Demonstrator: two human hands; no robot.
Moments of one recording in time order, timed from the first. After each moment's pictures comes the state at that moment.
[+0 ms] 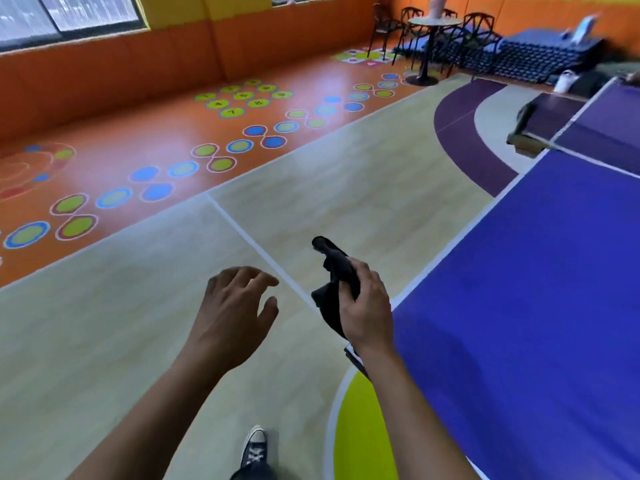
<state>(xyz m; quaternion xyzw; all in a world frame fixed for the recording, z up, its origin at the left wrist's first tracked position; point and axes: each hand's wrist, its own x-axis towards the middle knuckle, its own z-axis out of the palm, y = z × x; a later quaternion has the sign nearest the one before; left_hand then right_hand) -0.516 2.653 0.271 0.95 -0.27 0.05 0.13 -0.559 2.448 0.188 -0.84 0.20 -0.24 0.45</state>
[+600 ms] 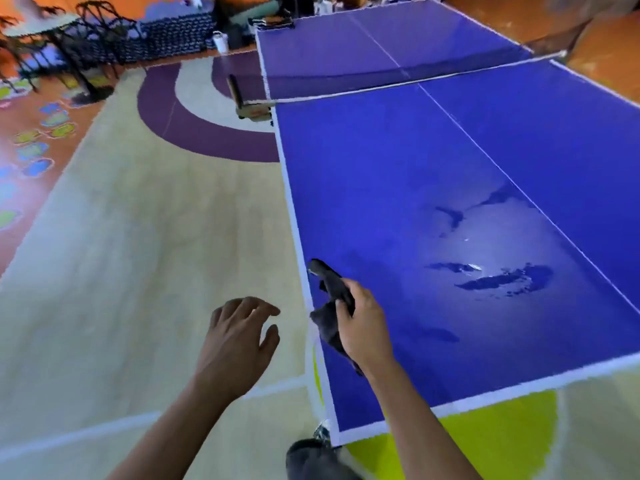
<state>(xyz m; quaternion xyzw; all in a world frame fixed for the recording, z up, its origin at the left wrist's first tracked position) -0.309 2.382 0.216 0.71 -0.69 -0.10 0.08 -0.505 2.310 0.127 -0.62 0.61 -0.32 0.37</state>
